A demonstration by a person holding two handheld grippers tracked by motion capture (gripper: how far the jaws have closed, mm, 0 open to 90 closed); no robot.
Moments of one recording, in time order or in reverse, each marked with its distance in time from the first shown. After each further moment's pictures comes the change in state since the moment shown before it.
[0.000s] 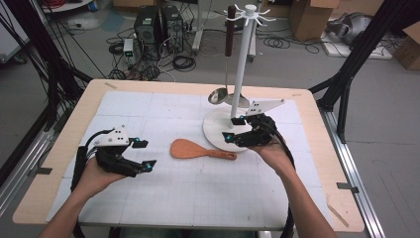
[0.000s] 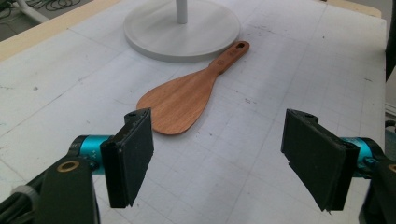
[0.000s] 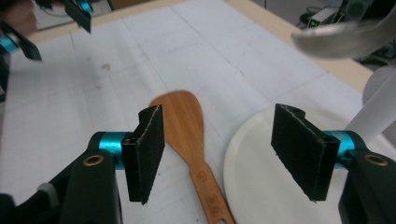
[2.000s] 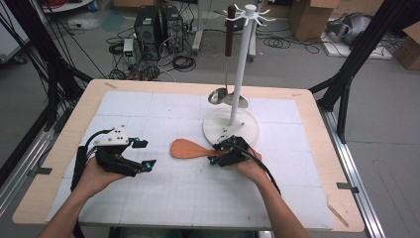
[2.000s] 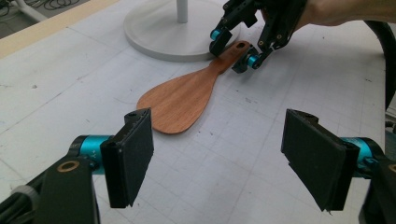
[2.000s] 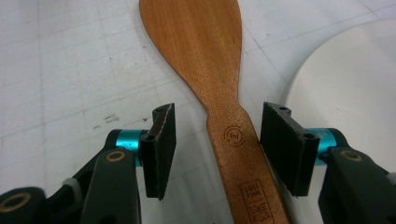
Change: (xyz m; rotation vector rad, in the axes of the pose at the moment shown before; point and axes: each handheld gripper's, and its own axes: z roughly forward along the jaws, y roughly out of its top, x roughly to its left) left arm 0.002 -0.001 0.000 -0.001 -0.006 -0.005; right arm 0.006 -0.064 0.100 0.222 0.085 -0.108
